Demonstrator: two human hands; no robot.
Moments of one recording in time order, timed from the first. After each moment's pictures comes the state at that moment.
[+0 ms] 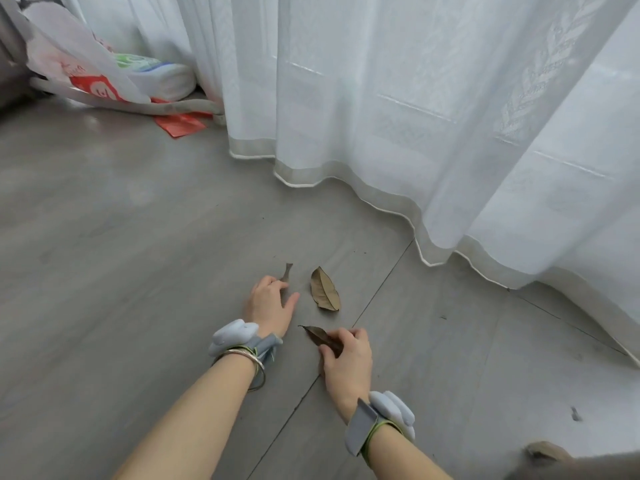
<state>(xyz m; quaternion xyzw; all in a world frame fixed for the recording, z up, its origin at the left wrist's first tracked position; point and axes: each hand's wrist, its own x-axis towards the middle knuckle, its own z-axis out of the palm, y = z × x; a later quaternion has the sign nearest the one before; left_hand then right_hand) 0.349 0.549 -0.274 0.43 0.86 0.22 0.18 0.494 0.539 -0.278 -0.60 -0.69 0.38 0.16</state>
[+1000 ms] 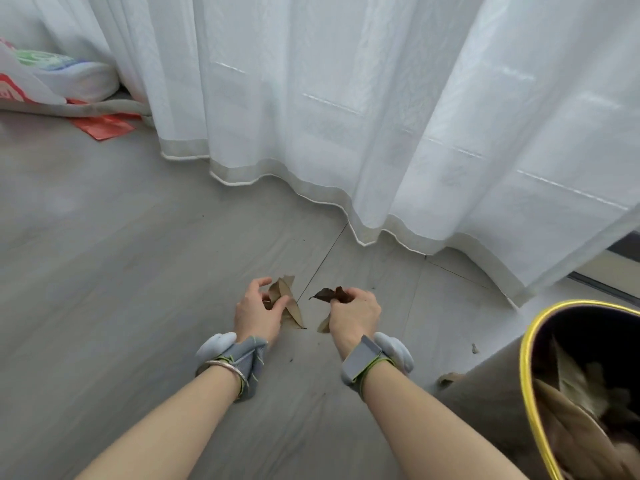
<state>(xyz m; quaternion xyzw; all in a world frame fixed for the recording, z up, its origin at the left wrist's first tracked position) 0.434 0.533 -0.247 0.33 0.80 0.40 0.31 0.551 0.563 -0.208 -0.74 -0.52 0.34 0.25</state>
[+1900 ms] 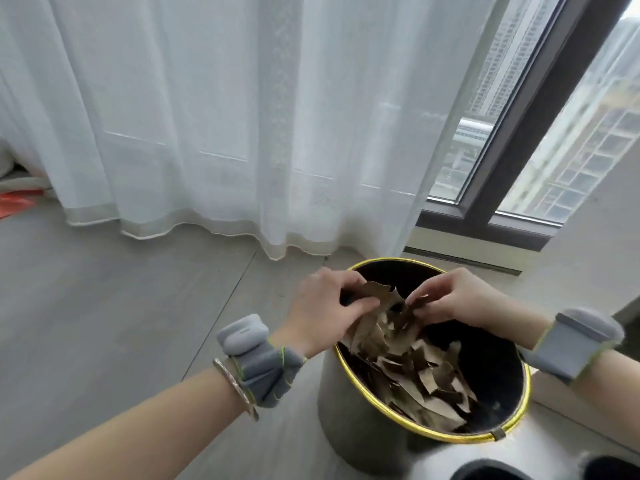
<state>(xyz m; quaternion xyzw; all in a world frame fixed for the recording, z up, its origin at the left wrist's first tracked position) 0.626 0.454 -0.046 0.73 0.51 0.35 0.29 0.837 0.478 -0.017 -0.65 -0.64 0.37 0.15</state>
